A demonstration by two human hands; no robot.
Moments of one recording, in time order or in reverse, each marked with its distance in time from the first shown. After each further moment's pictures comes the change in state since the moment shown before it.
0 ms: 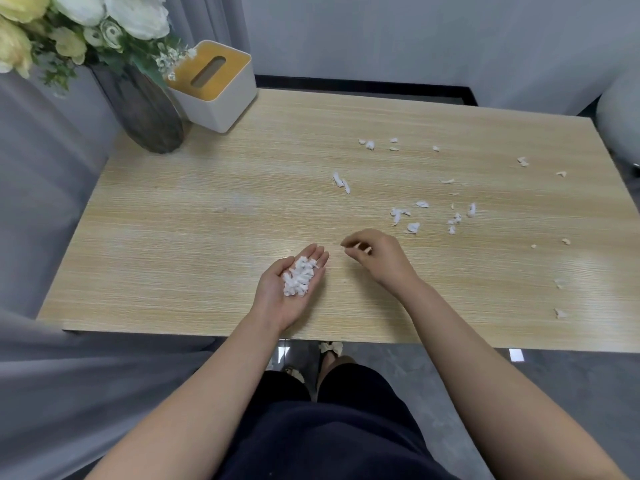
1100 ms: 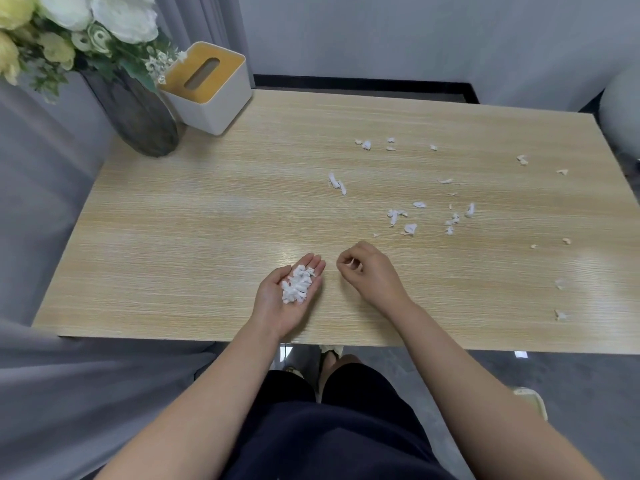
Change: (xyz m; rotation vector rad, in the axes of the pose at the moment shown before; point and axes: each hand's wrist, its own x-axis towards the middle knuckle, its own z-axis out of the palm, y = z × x) left_hand 0.014 -0.008 -0.009 -0.011 0.009 -0.011; right_hand -0.016 0.010 0.019 -0.015 0.049 -0.036
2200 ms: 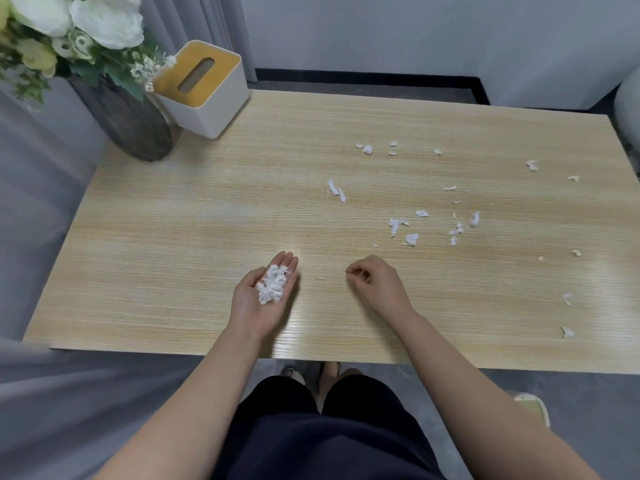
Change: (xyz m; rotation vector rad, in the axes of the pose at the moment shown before) left_hand 0.011 0.028 0.003 -0.133 0.042 0.081; right_hand 0.017 0.033 -0.001 -0.018 -0.048 0.162
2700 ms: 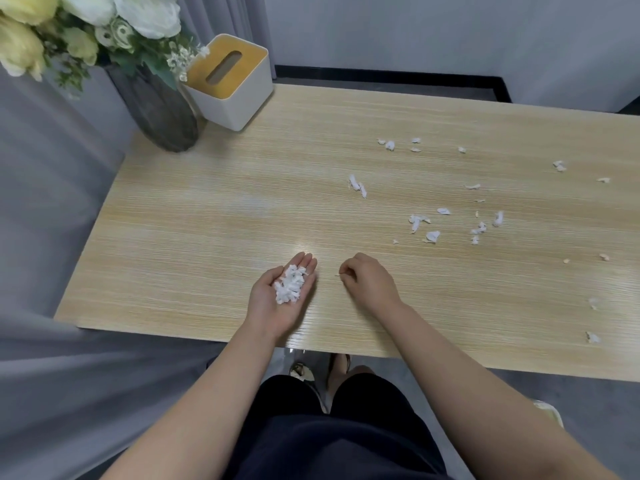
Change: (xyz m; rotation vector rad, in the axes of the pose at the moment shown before) left_hand -0.015 0.001 -0.009 0.019 0.016 -0.017; right_hand 0.009 -0.023 0.039 -0.247 -0.094 -0.109
